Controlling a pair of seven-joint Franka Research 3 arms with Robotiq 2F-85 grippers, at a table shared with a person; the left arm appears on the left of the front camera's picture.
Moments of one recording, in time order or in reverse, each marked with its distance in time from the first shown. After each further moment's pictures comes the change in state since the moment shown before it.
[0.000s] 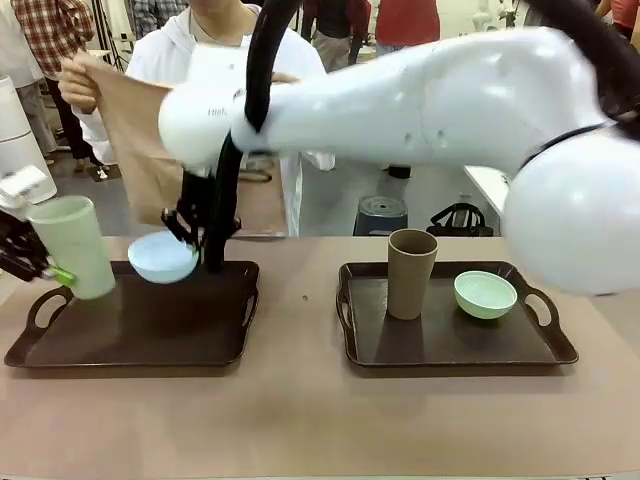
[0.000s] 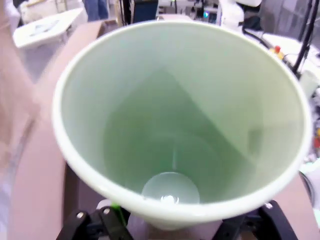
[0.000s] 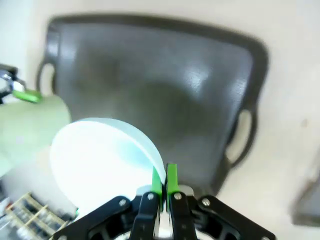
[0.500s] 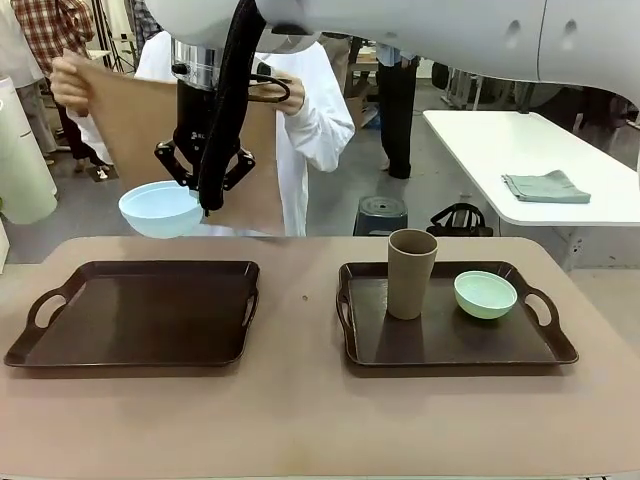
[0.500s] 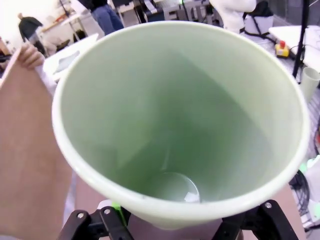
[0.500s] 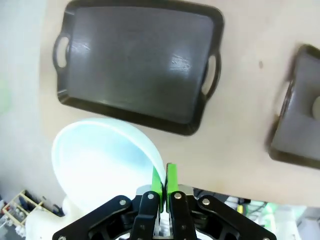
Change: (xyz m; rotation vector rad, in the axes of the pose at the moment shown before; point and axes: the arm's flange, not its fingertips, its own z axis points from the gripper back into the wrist) left arm 0.116 -0.060 0.084 0.128 0.042 -0.178; right arm -0.060 0.006 0.106 -0.088 0.027 -0.033
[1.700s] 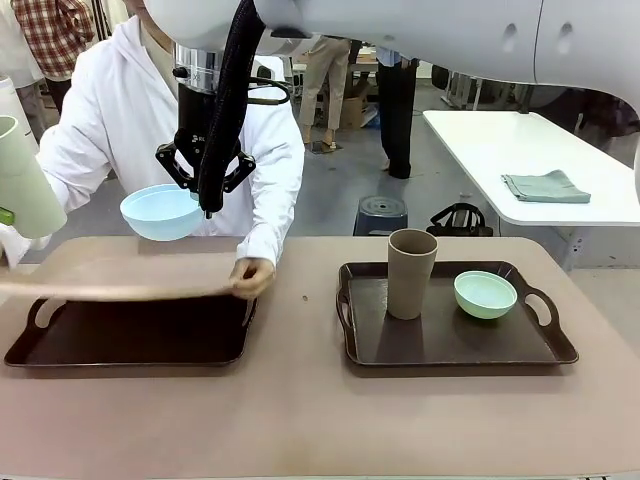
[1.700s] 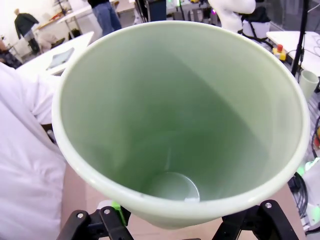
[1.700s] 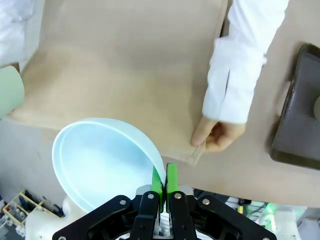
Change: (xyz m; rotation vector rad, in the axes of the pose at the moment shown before) left arm -0.026 0.007 -0.017 -0.033 -0.022 0.043; right arm 0.000 0.002 0.000 0.007 -0.006 0.006
